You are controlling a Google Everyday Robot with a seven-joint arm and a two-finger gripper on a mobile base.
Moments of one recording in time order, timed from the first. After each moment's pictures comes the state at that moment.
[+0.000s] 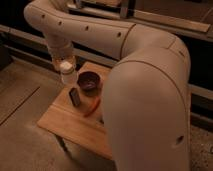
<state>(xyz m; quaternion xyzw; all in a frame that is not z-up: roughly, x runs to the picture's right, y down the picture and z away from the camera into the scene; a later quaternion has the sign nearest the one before) -0.176 -0.103 0.653 -0.19 0.15 0.62 0.74</state>
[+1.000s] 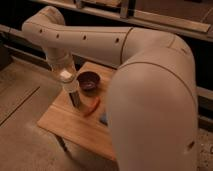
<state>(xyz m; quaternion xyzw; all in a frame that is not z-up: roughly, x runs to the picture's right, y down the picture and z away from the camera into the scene) -0.172 -0.062 0.658 -0.18 0.17 0.64 0.73</state>
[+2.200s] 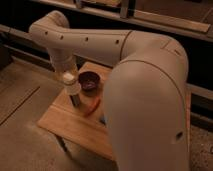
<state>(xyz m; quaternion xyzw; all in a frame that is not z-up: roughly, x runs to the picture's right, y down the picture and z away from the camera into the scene) -0.171 -0.055 0.682 -0.20 0.19 0.64 0.72</state>
